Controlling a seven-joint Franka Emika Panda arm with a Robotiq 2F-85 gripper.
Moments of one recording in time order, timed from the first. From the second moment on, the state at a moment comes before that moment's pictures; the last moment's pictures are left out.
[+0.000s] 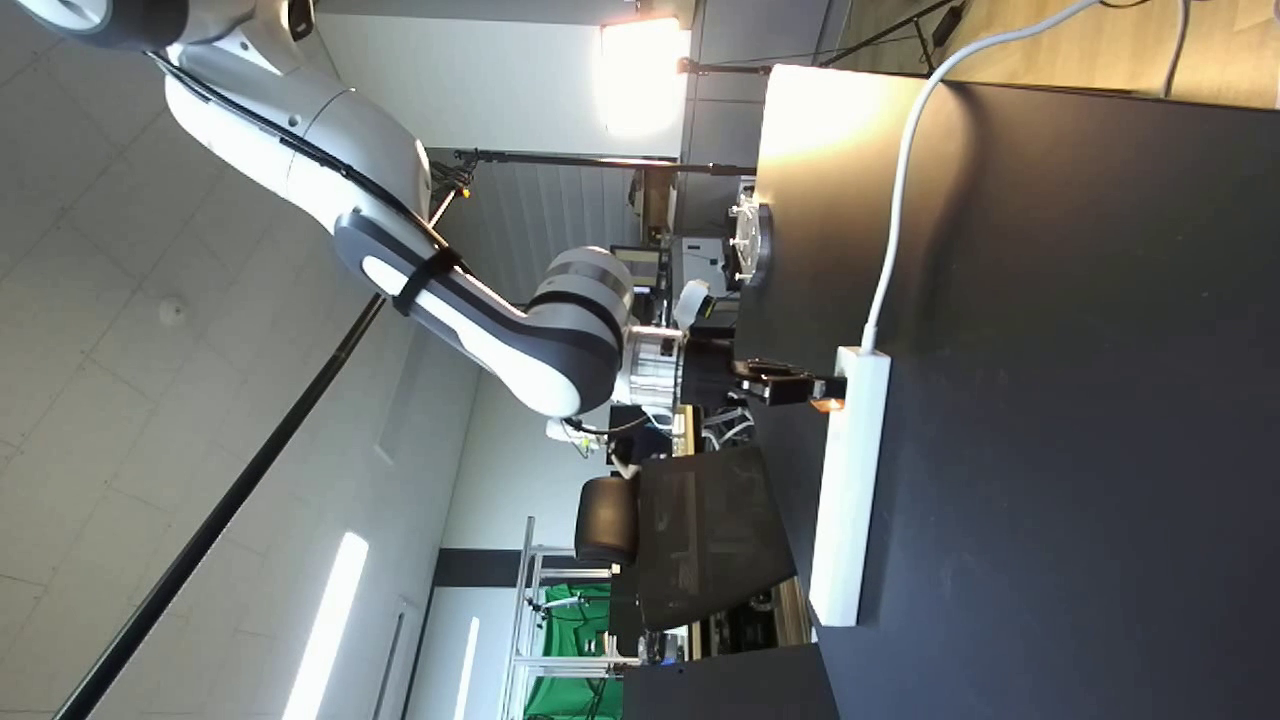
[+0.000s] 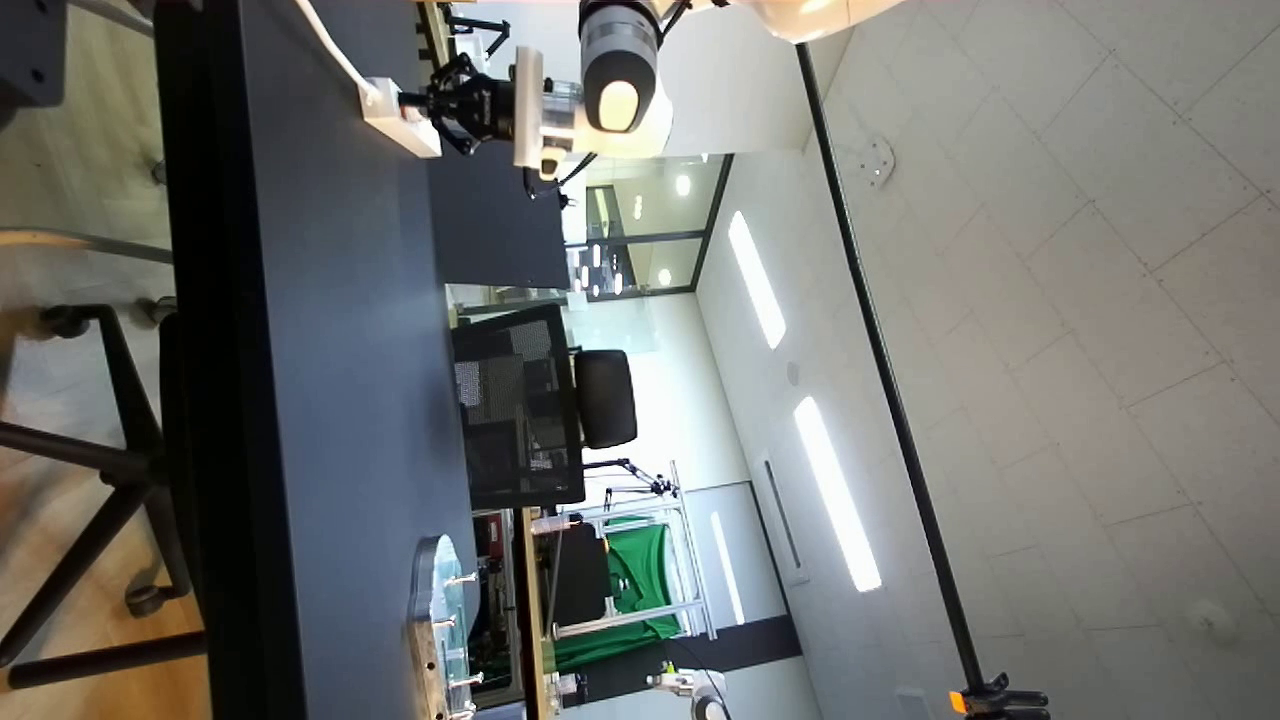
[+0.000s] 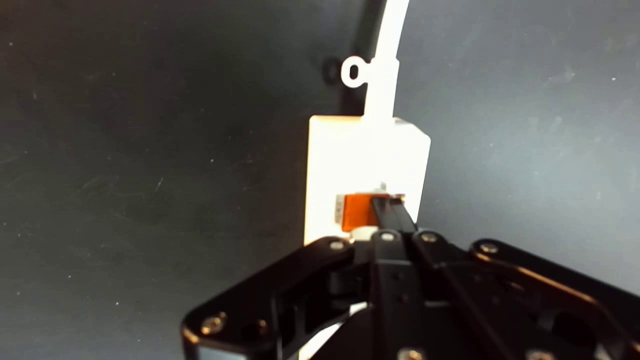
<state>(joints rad) -0.19 0.60 0.15 -1.97 0.12 2.55 -0.65</state>
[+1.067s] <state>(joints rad) 0.03 0.56 -0.01 -2.07 -0.30 2.74 -0.42</state>
